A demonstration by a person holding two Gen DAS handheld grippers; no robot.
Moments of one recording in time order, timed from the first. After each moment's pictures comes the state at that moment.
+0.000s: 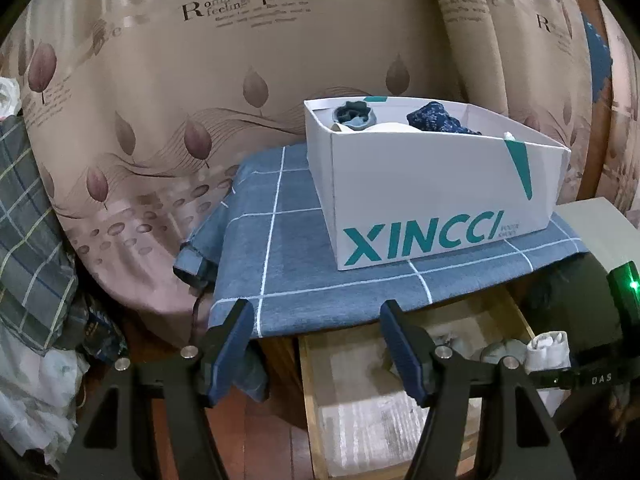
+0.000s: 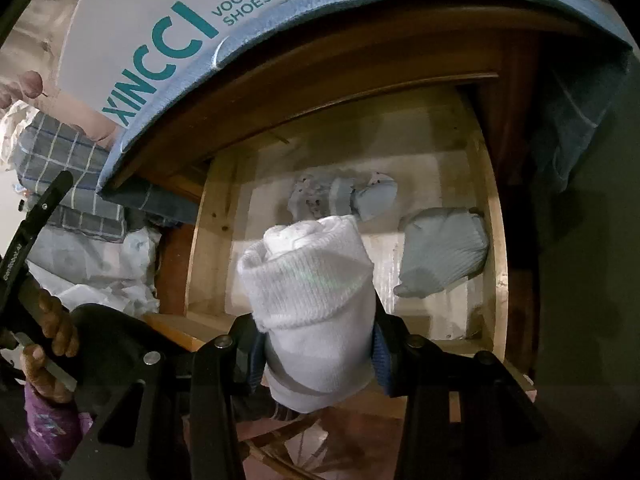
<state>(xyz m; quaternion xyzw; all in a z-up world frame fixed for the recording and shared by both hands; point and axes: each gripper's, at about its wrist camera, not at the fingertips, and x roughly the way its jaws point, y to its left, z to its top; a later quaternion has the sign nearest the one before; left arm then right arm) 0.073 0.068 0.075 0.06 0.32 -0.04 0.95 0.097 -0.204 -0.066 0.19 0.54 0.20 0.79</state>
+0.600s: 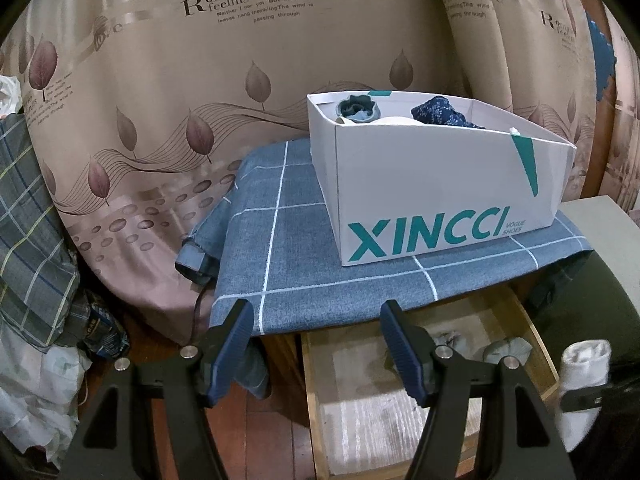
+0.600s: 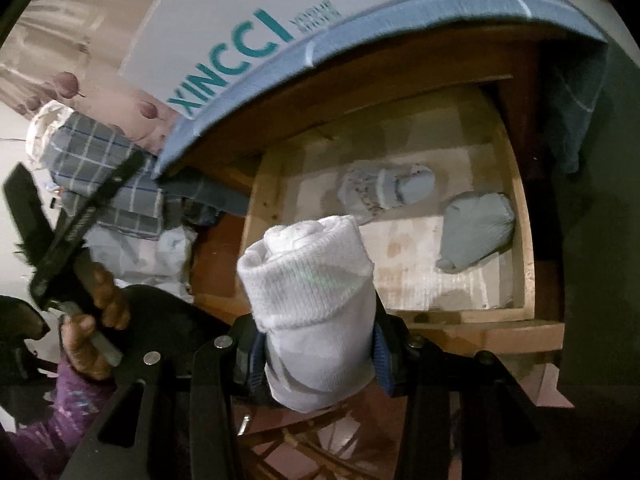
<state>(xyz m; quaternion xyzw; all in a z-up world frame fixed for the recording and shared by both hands) 0.077 0.068 0.072 0.06 0.32 -0.03 0.94 0.056 -0.199 -0.028 0.22 0.52 0.25 0.79</state>
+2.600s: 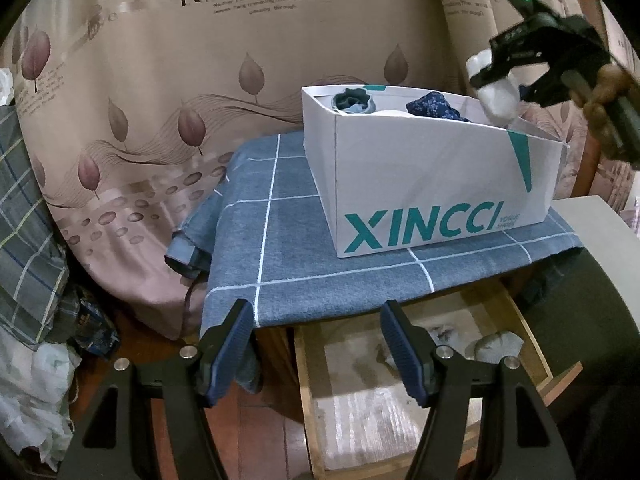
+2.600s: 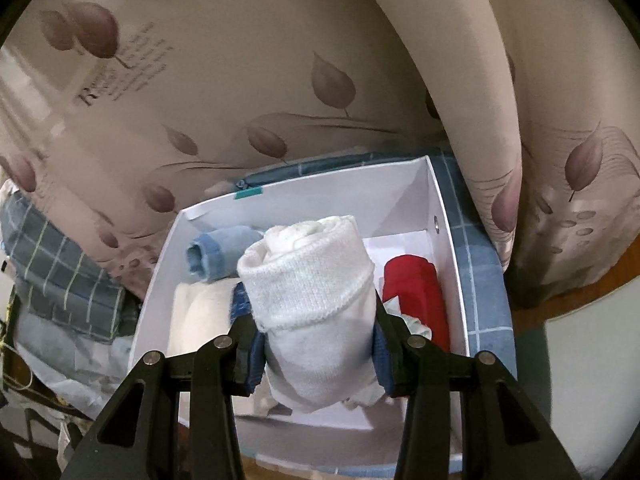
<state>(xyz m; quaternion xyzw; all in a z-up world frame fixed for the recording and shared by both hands) 0.078 0.076 0.069 0.05 0.34 -0.06 0.94 0.283 -0.201 0.160 0.15 0.43 0.12 0.88</state>
